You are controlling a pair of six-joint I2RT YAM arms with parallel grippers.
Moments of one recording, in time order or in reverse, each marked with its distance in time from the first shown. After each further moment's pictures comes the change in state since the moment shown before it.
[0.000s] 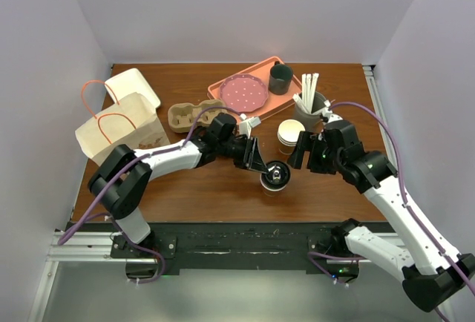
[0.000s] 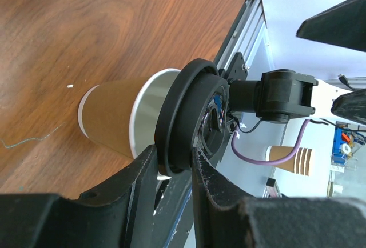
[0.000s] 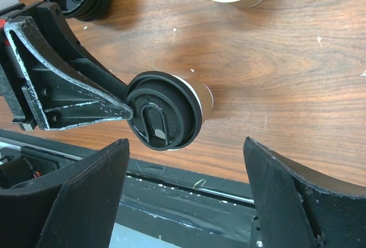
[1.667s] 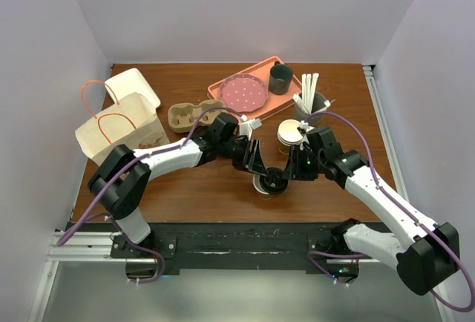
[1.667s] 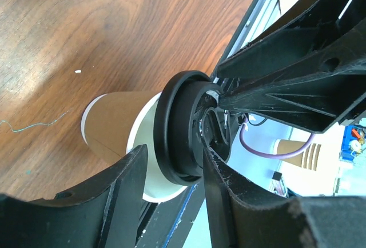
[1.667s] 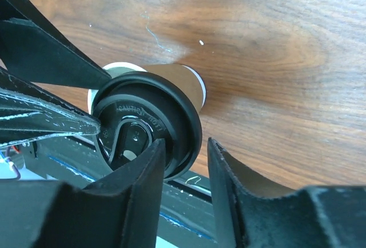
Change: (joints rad) left arm -0.005 0.002 0.032 -0.116 -0.017 0.051; right arm 0.000 0.140 -0.204 0.205 -0.195 -0.084
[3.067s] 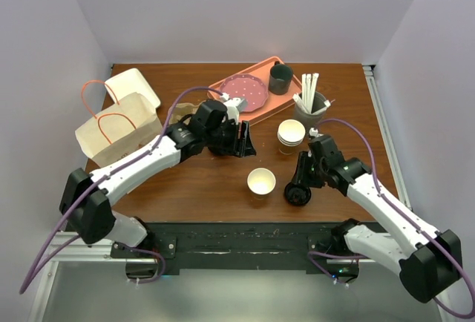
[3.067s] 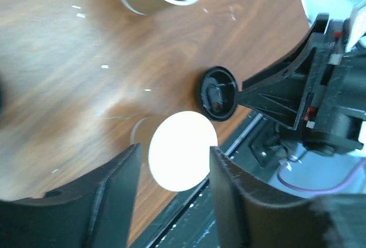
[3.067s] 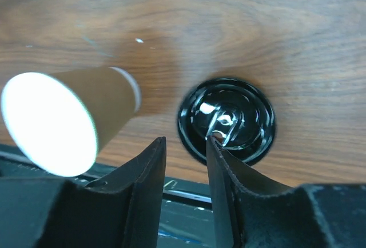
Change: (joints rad) left arm -0.001 -0.221 0.143 -0.336 -0.378 0.127; right arm 0.000 -0.071 -0.082 -0.037 0.176 0.088
